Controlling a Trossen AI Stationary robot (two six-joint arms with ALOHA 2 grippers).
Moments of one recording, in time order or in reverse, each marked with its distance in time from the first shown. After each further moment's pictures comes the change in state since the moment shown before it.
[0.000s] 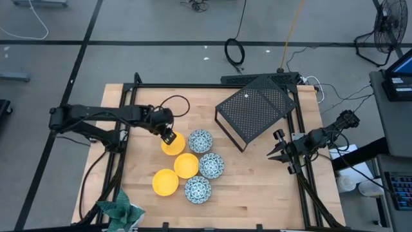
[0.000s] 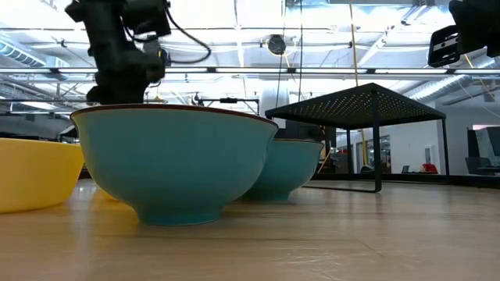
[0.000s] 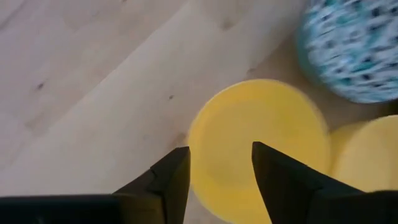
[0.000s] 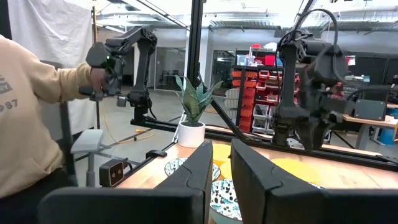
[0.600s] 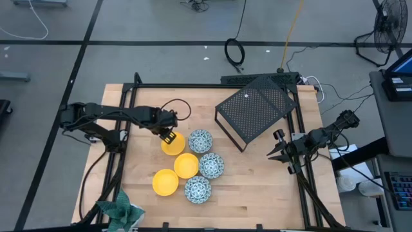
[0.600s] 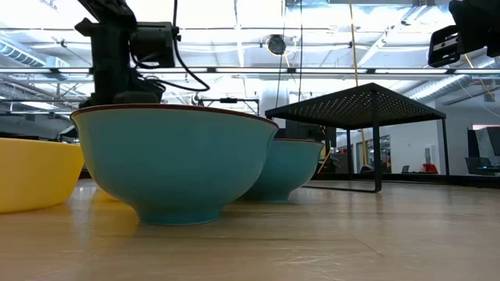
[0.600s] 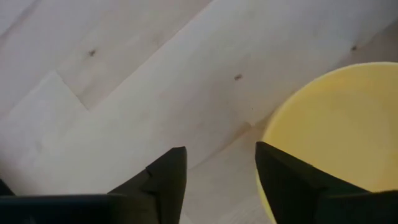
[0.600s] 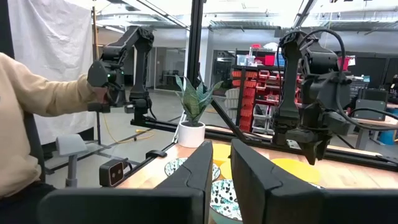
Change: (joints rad) left arm 0.029 0.131 -0.016 -0.090 -0.093 -0.035; right arm 0.000 0.000 0.000 0.000 0.000 0.000
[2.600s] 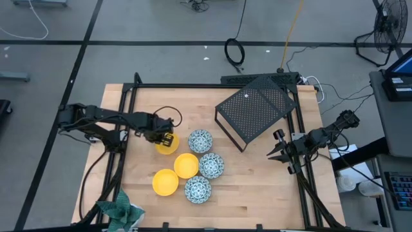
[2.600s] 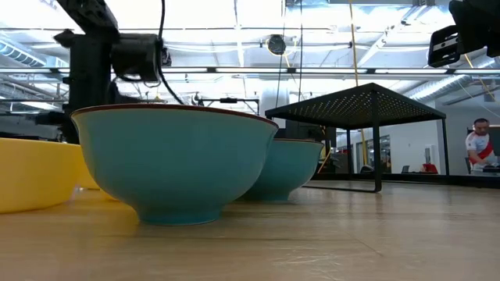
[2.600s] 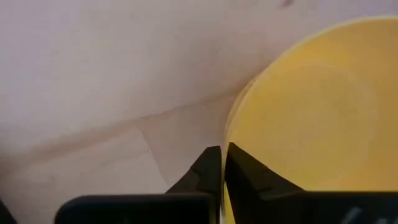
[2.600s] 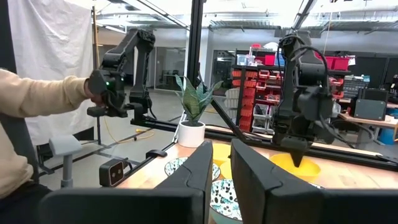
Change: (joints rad) left arm -0.063 -0.034 -0.135 0.045 0.090 -0.388; right arm 0.000 0.000 0.000 0.000 0.000 0.000
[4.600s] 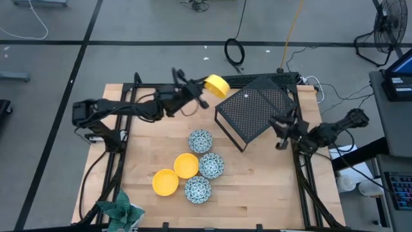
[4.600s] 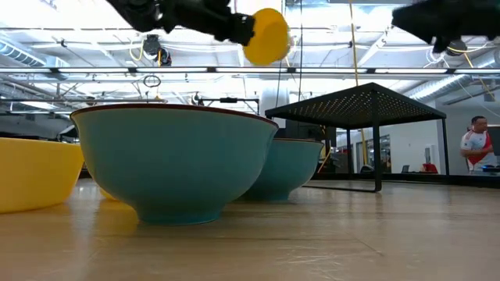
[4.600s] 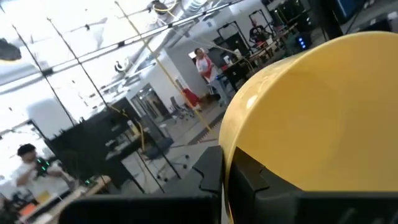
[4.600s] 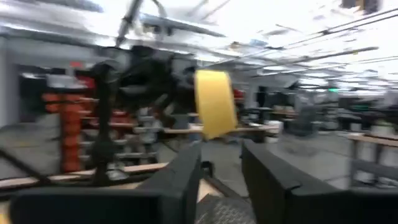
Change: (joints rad) left arm 0.095 0.212 0.341 1.589 -0.397 1.730; right arm -0.097 0.252 0.122 0.391 0.673 -0.270
